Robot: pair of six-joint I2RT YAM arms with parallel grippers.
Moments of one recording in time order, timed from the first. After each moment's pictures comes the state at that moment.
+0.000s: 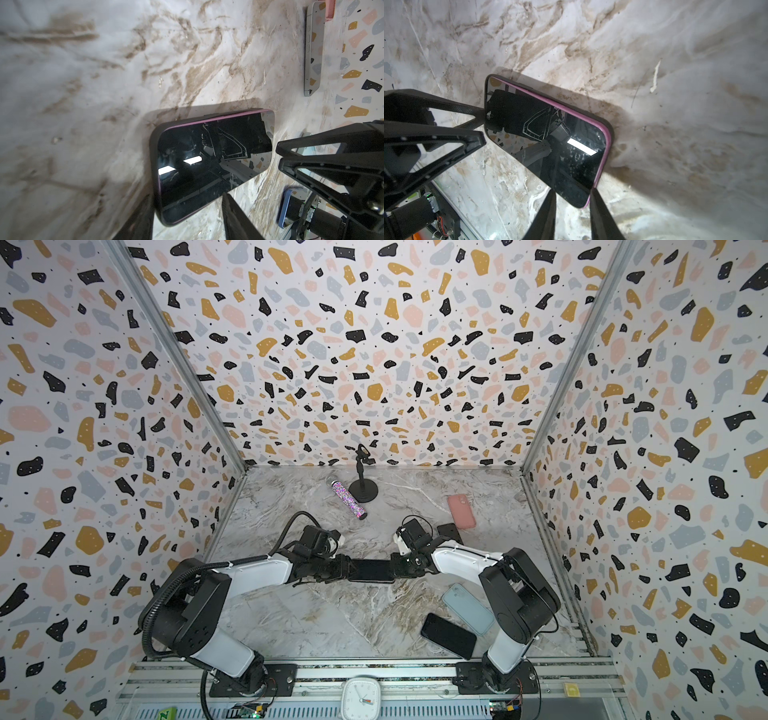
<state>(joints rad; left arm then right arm) -0.46 1.58 0.71 -0.14 0.46 -0.54 0.66 1.67 0.95 -0.35 -0.35 0.52</state>
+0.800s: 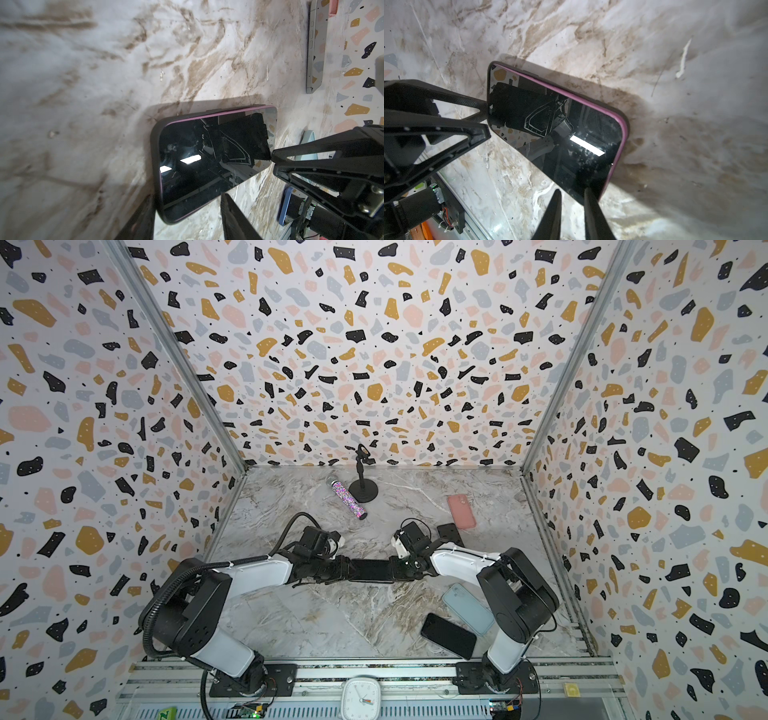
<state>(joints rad) -0.46 1.58 0.71 -0.14 0.47 -0.54 0.68 1.68 0.93 -0.32 -0.38 0.53</state>
